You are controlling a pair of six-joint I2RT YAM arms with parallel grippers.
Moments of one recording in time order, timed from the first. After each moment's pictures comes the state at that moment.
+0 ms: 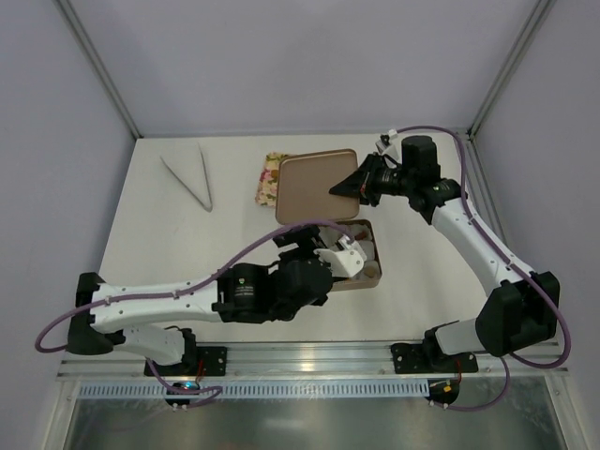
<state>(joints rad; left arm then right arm) -1.44 1.29 1.30 -0.55 -0.87 0.23 0.29 1.39 1.19 -0.29 -0.76 1.00</state>
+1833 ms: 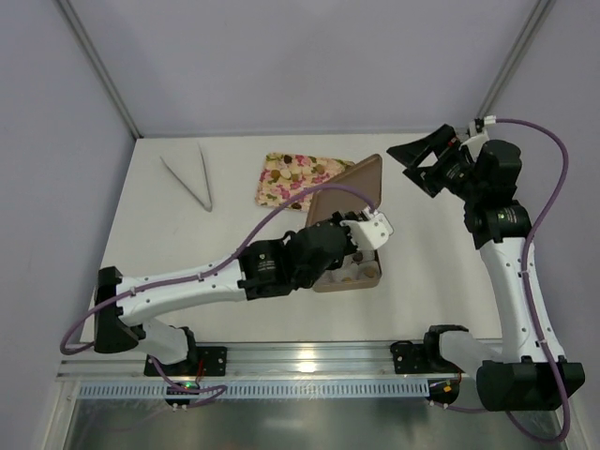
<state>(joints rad) -1.33 1.45 1.37 -0.24 -0.72 0.48 0.03 1.08 1.20 -0.36 -0.54 0.90</state>
